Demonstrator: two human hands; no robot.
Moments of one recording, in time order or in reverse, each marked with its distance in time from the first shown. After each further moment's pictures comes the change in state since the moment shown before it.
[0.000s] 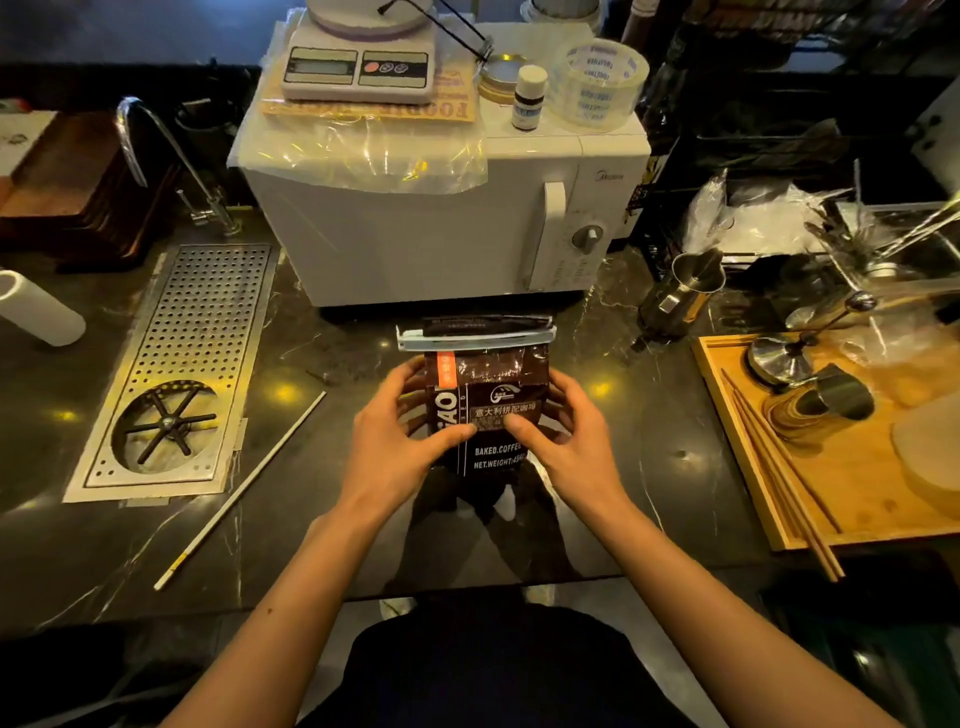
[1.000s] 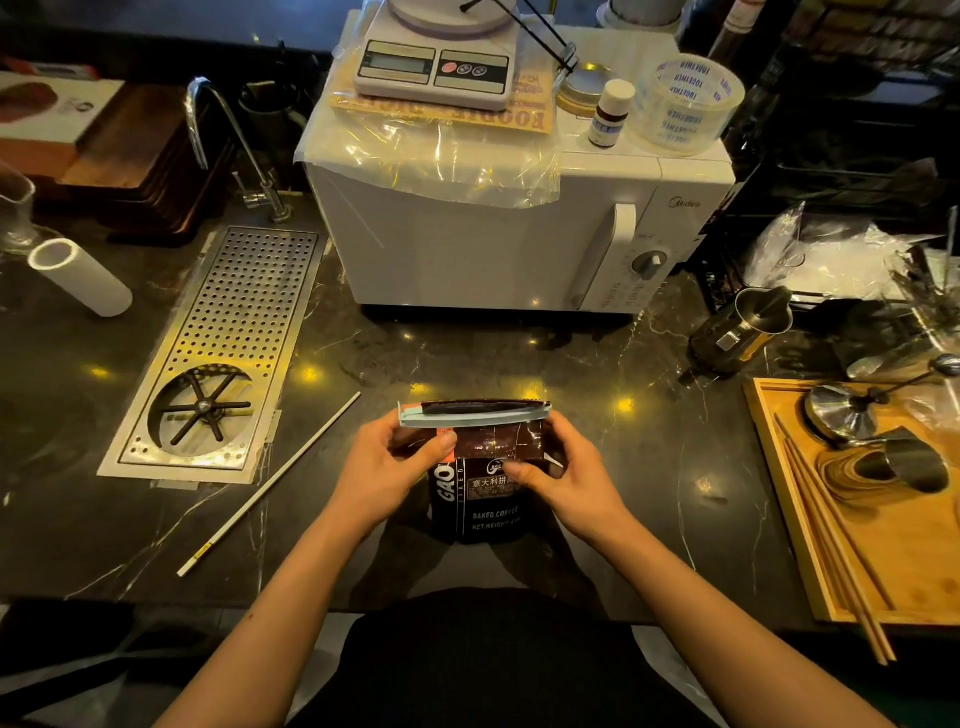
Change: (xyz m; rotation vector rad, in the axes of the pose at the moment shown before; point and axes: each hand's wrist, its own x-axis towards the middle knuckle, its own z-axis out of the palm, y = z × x) left_hand 0.009 -0.043 -0.034 -0.232 -0.064 -0.138; right_hand 0.023 0.013 0.025 -0.048 -0.305 0.055
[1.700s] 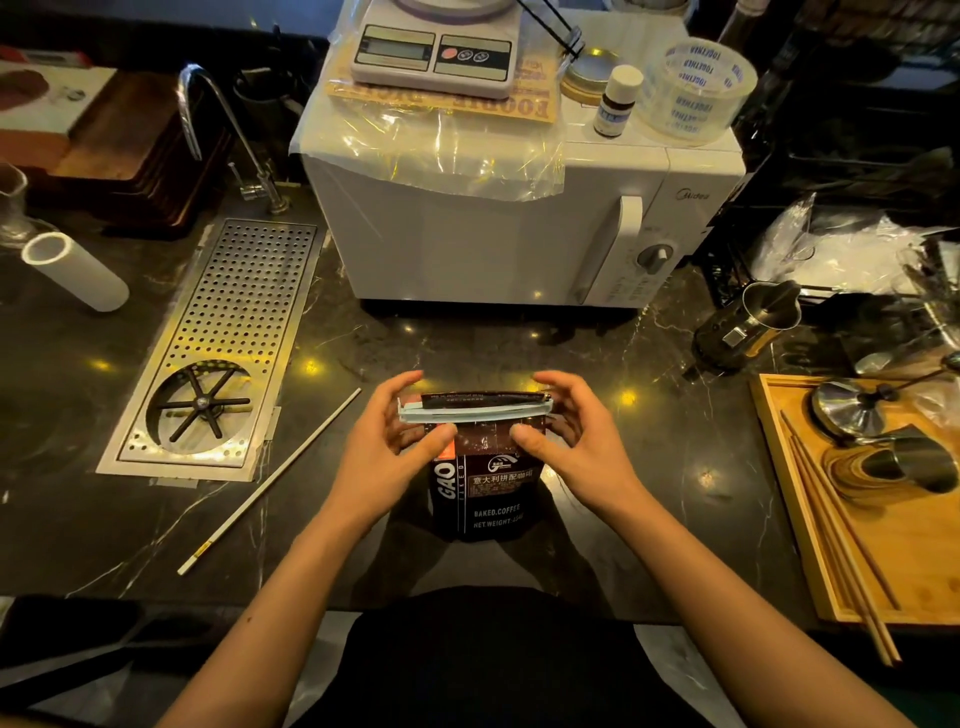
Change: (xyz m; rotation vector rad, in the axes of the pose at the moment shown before) left_hand 0.002 0.009 -0.001 -0.006 0.048 0.010; right_hand 0.018 -0.016 -0.011 0.061 0.029 -0.094
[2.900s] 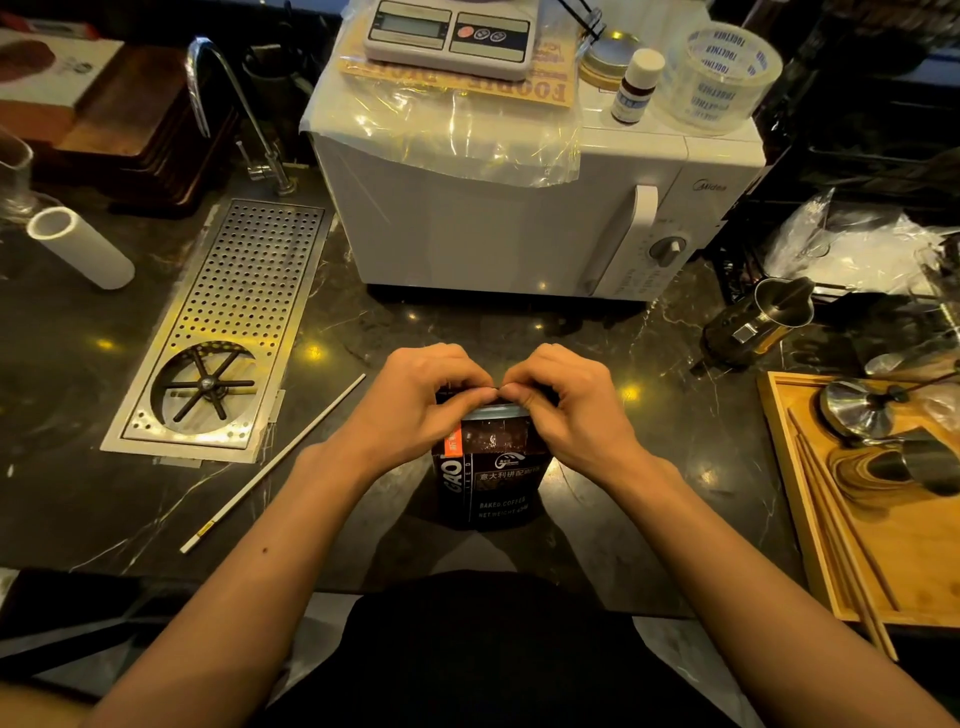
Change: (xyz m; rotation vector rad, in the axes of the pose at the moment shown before) left_hand 0.032 0.042 -0.001 0.594 -0.177 0.605; right_hand 0.027 -0.037 0.009 -0.585 0.030 -0.515
